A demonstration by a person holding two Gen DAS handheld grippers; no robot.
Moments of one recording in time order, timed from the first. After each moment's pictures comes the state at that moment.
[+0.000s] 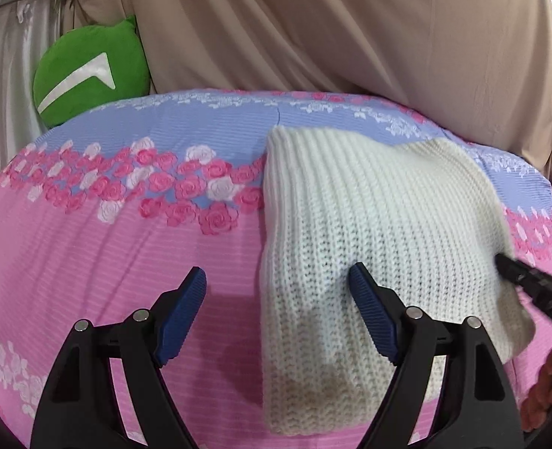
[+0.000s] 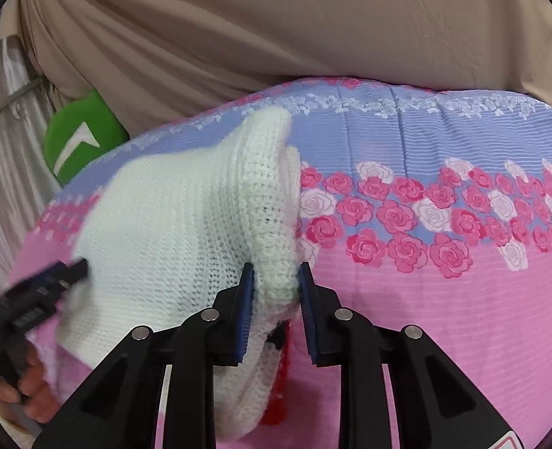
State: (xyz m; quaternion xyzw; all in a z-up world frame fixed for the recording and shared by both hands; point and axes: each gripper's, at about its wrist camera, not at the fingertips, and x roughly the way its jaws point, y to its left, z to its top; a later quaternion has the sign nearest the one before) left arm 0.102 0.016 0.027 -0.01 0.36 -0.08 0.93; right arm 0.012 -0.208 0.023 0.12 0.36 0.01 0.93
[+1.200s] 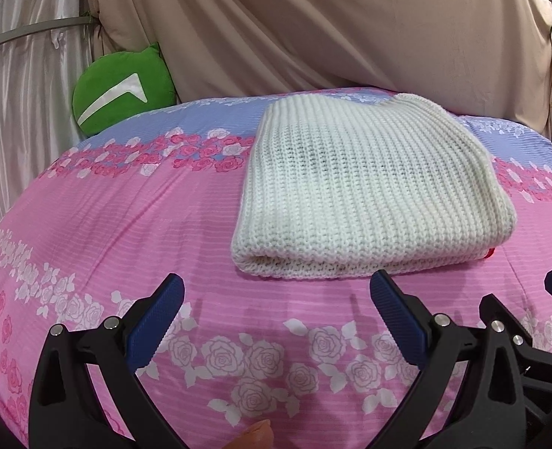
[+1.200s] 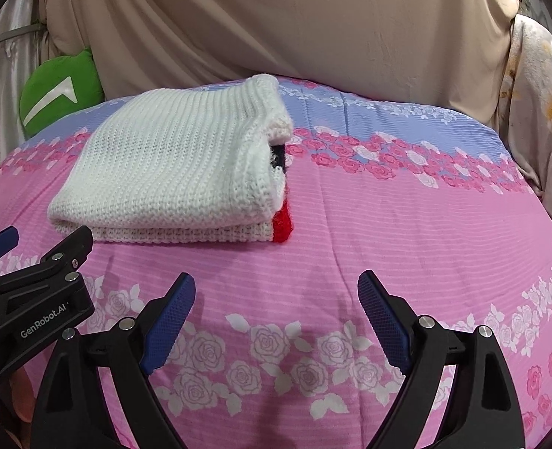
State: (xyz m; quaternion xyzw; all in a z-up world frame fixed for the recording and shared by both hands) left arm -0.013 -0.016 0.007 0.04 0.32 -0.03 0.95; right arm -0.110 -0.134 -0.013 0.01 0.34 -0.13 0.93
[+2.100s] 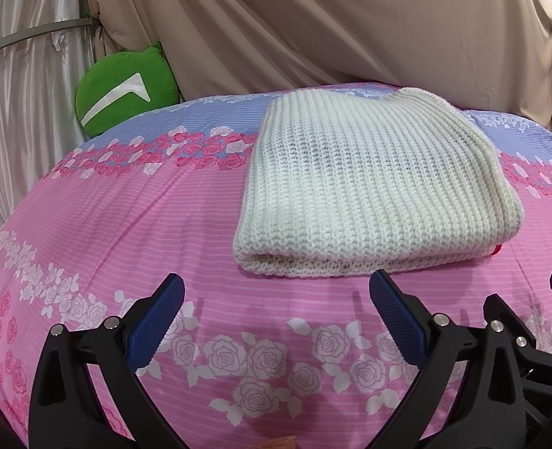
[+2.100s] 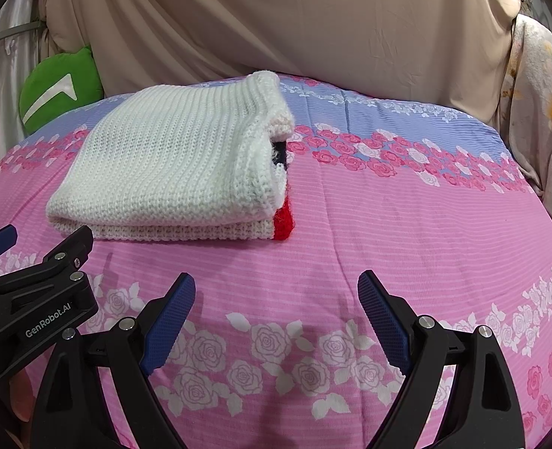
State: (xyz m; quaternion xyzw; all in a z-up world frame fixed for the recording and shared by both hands) left arm -0.013 -0.017 0.005 0.05 0.32 -0.02 0.95; right arm -0.110 -0.132 -0.014 0.01 0.35 -0.13 0.93
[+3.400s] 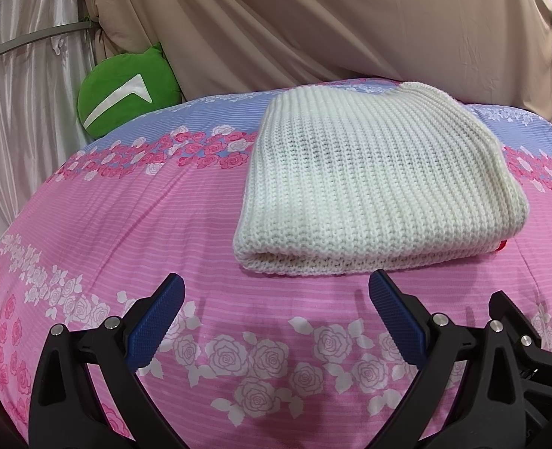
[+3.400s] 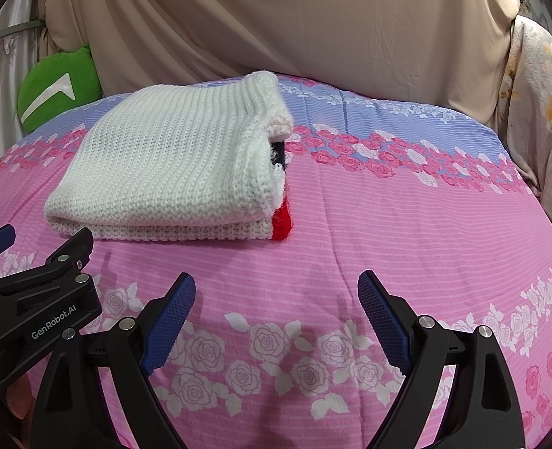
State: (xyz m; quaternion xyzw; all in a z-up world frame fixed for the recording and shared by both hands) left arm -0.012 -0.018 0.005 0.06 0.32 -0.02 0.94; right arm -0.109 -0.135 -0.014 0.00 0.35 -0.12 0.93
